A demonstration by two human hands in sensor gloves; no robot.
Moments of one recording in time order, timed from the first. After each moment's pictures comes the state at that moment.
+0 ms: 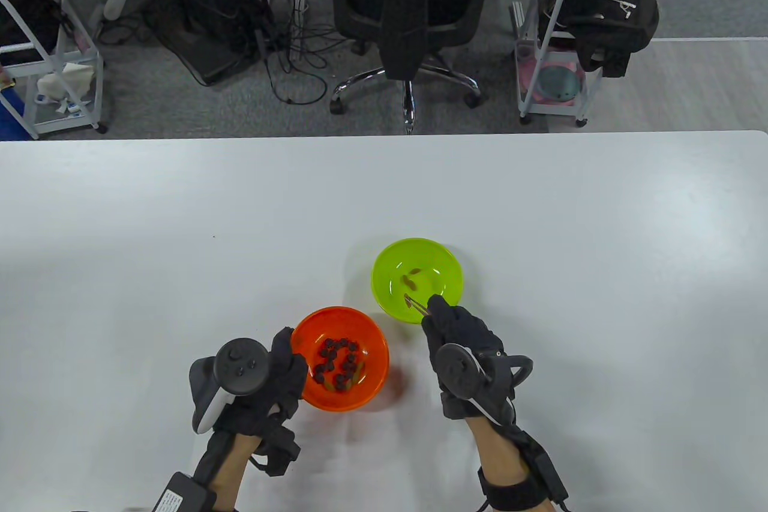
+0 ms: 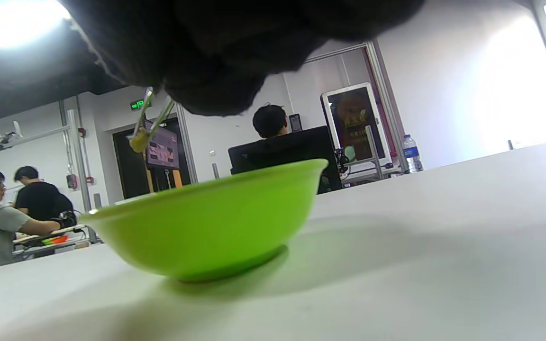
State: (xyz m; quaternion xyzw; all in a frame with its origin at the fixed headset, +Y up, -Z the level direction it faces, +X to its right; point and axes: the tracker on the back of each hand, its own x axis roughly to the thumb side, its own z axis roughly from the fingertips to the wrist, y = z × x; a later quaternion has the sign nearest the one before) left_hand -0.219 -0.748 -0.194 -0.11 -0.04 0.31 0.94; right_hand 0.101 -0.740 -0.211 0.01 -0.19 0.97 0.13
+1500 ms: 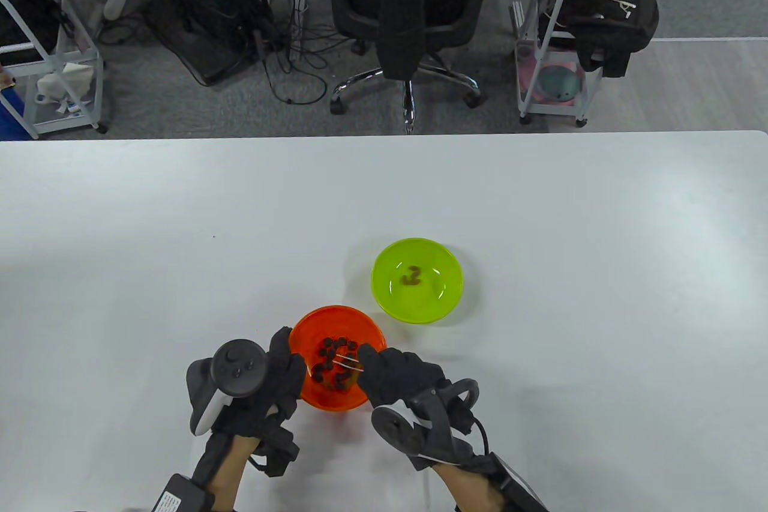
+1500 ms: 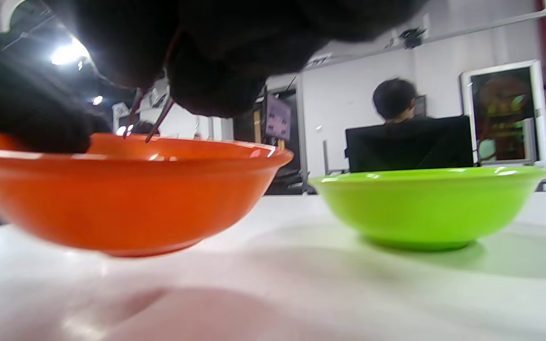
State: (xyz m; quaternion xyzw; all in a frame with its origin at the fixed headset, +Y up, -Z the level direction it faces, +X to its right) left_hand -0.221 -0.747 -0.193 -0.10 -0.04 0.32 0.94; right_hand 0.017 -0.723 -0.154 0.22 -0.16 0.96 0.07
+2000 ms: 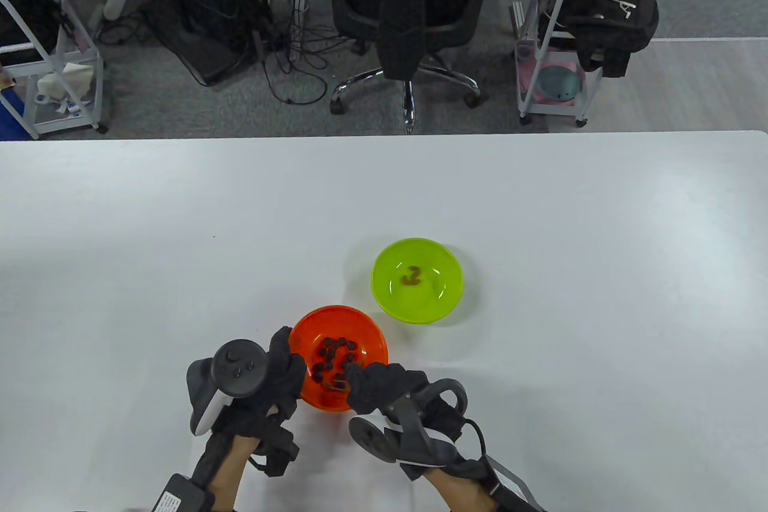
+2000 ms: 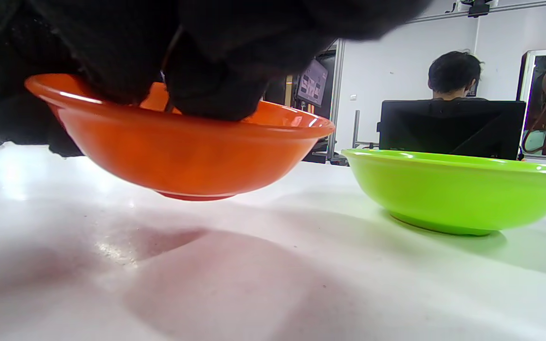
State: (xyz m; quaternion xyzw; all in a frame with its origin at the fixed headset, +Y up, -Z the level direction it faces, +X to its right) left_hand -0.220 -0.747 -0.193 -0.10 -0.04 0.31 0.94; right_hand -0.004 -0.724 -0.148 0.27 -0.11 0.96 0.00
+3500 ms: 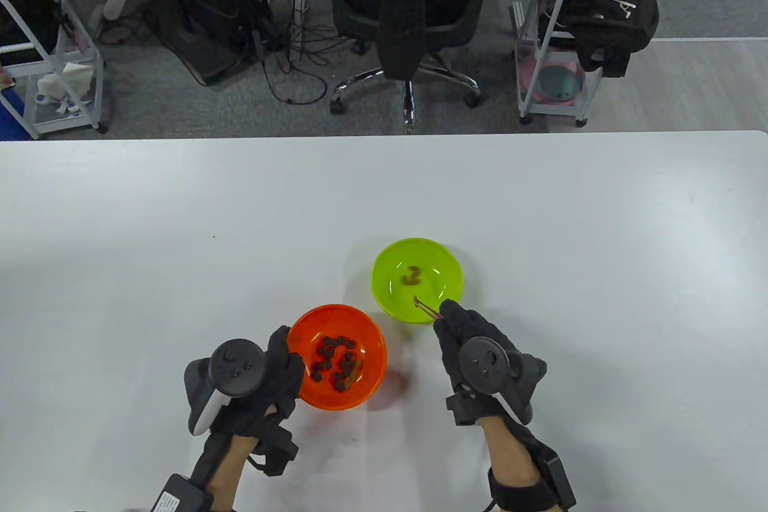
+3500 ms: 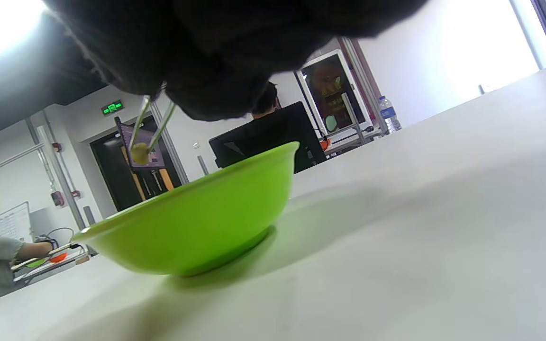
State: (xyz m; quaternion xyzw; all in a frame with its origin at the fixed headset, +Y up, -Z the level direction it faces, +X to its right) left_hand -0.223 -0.746 -0.193 -0.10 -0.04 0.32 0.94; right_hand 0.125 -0.740 -0.209 -0.02 -0.16 0.97 0.21
